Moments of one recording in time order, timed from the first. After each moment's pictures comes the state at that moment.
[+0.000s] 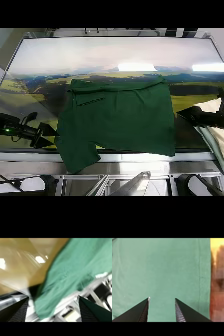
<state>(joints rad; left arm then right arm) 0.58 -1.53 0.75 -2.13 1.51 2.01 -0.57 -1.02 0.59 -0.63 1.17 0.95</state>
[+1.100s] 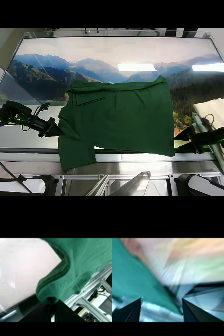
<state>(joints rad) 0.39 -1.58 0.86 -2.17 1.52 2.09 -0.67 -1.30 0.52 -0.99 1.37 1.27</state>
